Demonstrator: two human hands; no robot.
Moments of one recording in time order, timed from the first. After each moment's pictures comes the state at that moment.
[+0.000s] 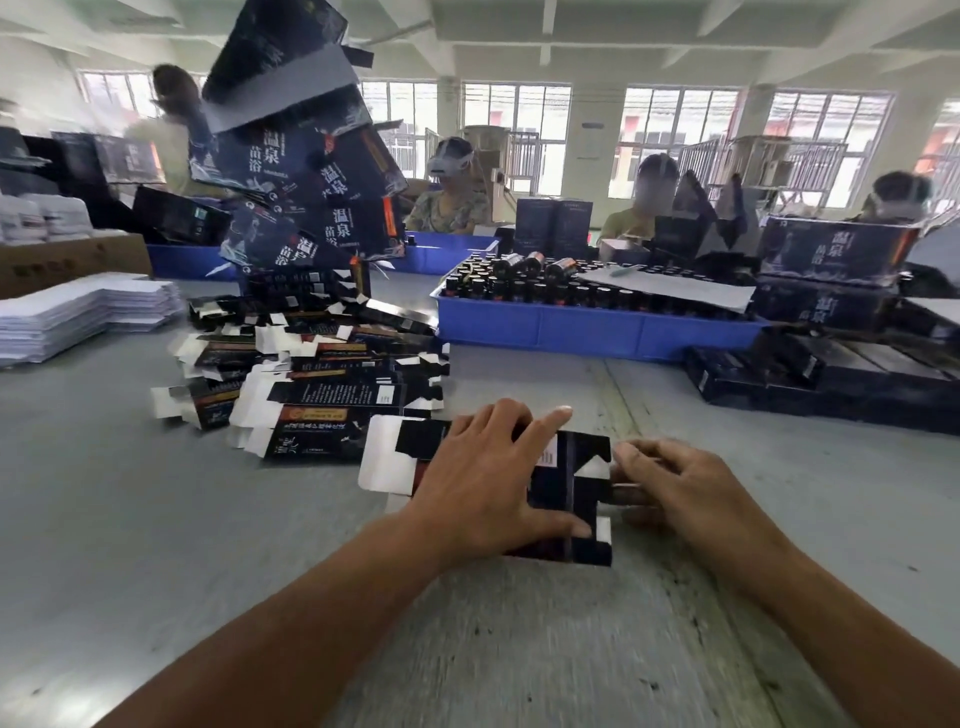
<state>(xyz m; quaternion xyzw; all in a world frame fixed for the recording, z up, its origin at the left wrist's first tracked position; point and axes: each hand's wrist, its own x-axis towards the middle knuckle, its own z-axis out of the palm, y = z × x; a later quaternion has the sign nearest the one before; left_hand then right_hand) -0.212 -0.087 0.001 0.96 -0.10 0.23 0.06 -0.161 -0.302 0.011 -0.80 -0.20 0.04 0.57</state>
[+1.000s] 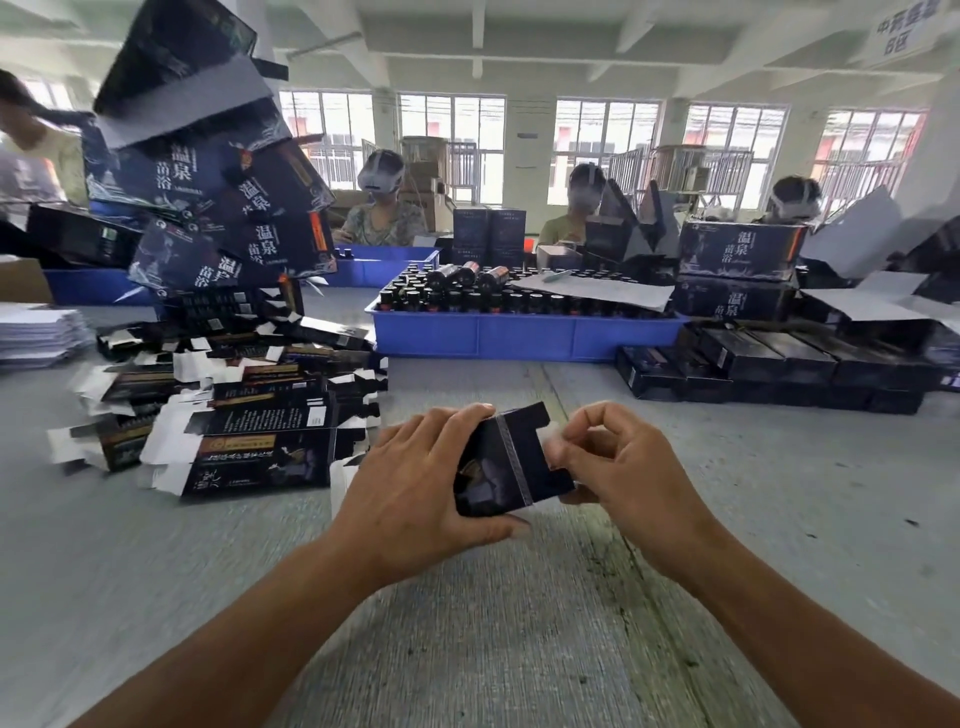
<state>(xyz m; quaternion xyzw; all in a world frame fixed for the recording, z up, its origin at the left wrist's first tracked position) -0.227 -0.095 0.012 0.94 -0.11 0.28 0.13 -0.173 -0.309 0.030 -0.74 -0.24 -0.02 0.62</state>
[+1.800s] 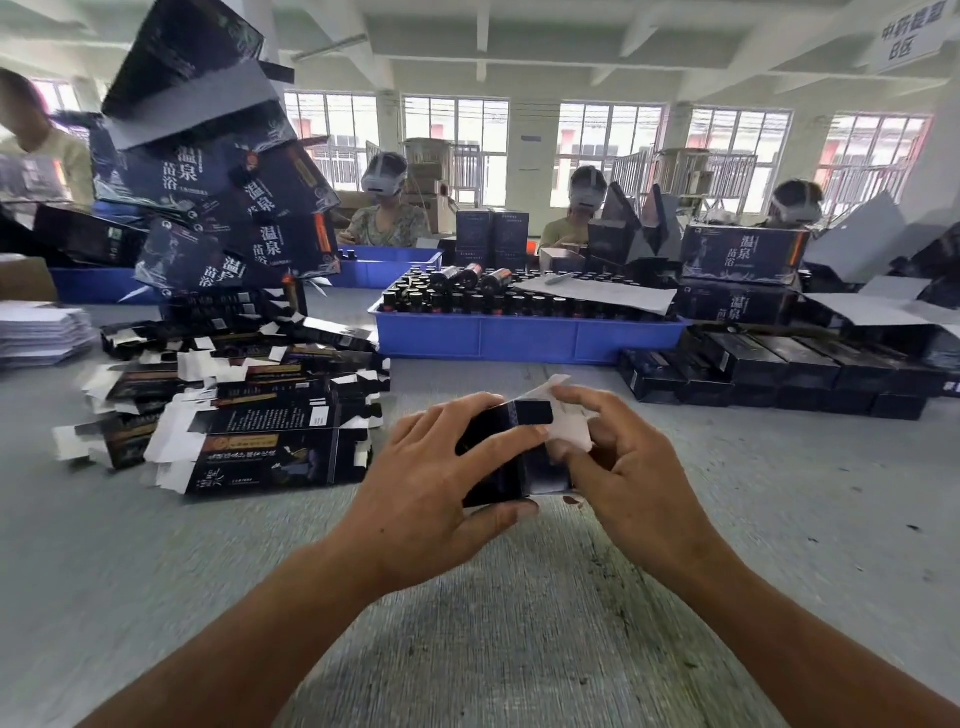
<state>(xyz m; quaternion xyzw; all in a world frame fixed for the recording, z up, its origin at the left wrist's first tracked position) -0.234 -0.101 0.021 0.91 -0.21 0.36 0.06 -0.183 -0.307 0.031 -0.75 -0.31 -0.10 0.58</state>
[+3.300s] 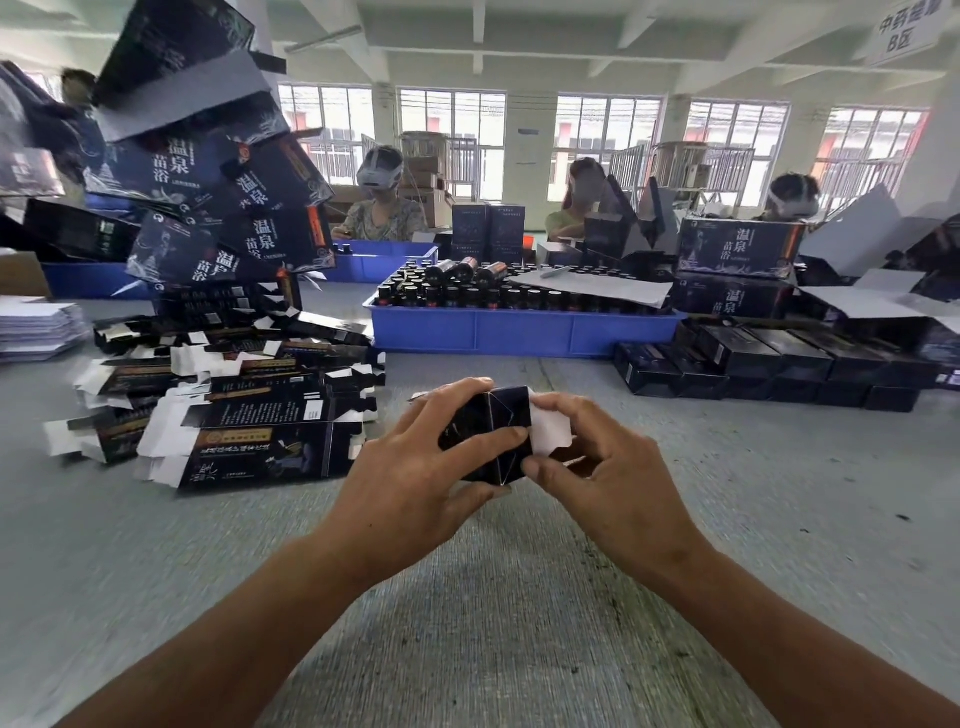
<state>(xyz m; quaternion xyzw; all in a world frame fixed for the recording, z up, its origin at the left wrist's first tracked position) -0.235 -0.098 0.025 0.90 -0.22 0.37 0.09 -0.191 -0.306 0.029 -0.82 -0.32 -0.17 0.45</state>
